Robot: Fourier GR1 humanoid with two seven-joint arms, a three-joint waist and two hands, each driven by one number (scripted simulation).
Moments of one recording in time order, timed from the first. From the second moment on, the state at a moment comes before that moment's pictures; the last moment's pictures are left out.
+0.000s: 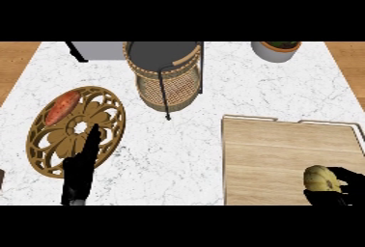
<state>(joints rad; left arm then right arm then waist) 0.08 0.17 -0.16 -1.43 0.02 0.27 0.02 0.20 -0.34 -0.01 -1.75 0.43 0.04 1.06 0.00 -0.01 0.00</state>
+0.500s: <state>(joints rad) 0.08 0.17 -0.13 -1.43 0.01 0.24 0.02 0.15 -0.33 0.02 -1.70 0.62 0.02 1.01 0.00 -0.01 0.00</state>
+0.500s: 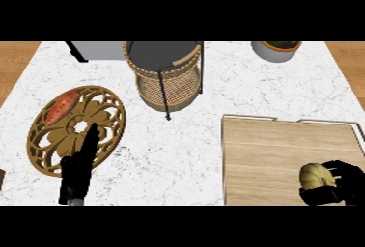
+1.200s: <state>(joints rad) 0.05 0.15 -0.15 -1.41 -0.02 0.25 0.04 -0.11 -0.03 0.59 -1.77 1.17 -0.09 1.20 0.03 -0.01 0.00</state>
